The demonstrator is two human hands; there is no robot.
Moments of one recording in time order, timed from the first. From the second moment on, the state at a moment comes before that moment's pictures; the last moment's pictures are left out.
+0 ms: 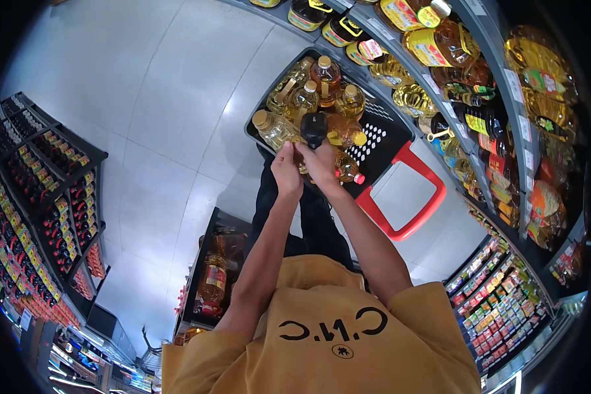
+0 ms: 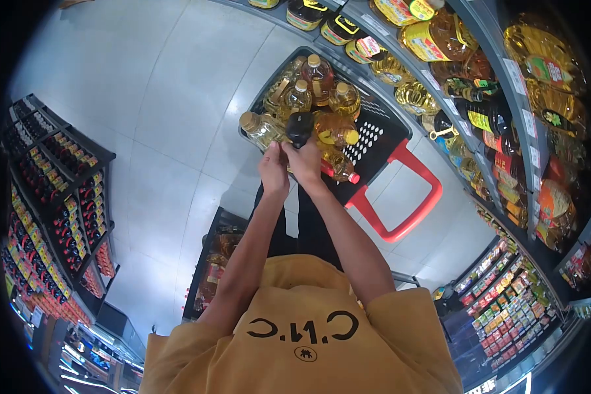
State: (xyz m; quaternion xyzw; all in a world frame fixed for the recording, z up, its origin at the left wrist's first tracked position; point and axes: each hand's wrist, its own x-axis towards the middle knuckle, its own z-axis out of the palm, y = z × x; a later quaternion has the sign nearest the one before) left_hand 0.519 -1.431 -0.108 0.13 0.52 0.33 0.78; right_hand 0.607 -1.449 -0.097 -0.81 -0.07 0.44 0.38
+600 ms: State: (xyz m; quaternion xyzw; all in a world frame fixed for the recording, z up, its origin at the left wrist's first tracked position) left_hand 0.516 -1.423 -0.159 0.03 0.57 0.36 0.74; right_hand 0.590 -1.428 -0.143 -0.83 -0.12 0.44 0.32
